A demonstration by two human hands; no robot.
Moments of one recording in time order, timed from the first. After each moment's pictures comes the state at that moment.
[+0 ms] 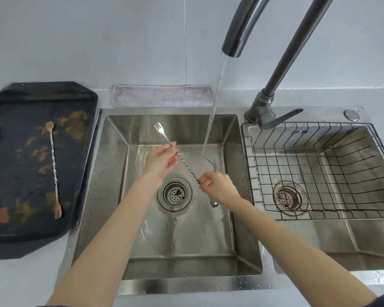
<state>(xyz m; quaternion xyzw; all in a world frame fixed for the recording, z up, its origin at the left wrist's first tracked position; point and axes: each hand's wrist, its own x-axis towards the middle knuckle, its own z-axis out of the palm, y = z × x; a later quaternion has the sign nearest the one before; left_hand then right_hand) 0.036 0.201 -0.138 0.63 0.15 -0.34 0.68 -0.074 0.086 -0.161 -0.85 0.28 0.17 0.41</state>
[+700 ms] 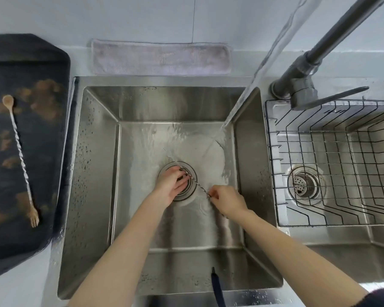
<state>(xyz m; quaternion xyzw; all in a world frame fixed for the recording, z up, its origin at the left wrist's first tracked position) 0.017 0.208 -0.235 0.58 0.31 -0.47 0.58 -0.088 0.093 -0.244 -0.84 0.30 0.34 0.29</state>
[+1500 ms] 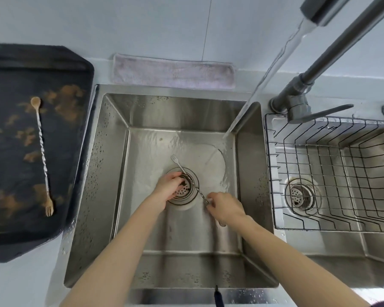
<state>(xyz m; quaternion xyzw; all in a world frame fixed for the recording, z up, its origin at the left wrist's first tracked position) 0.015 0.225 -0.215 0.72 0.18 -0.48 0.47 -0.084 0.106 -0.221 -0.87 0.24 0.36 0.23</state>
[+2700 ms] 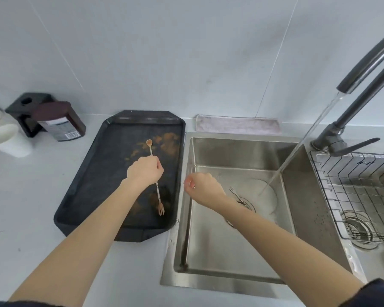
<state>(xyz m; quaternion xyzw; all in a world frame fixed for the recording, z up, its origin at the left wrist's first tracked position) 0.114 0.429 -0.069 0.97 -0.13 -0.17 0.08 0.022 0.300 -0.085 -0.93 0.11 0.13 0.32</state>
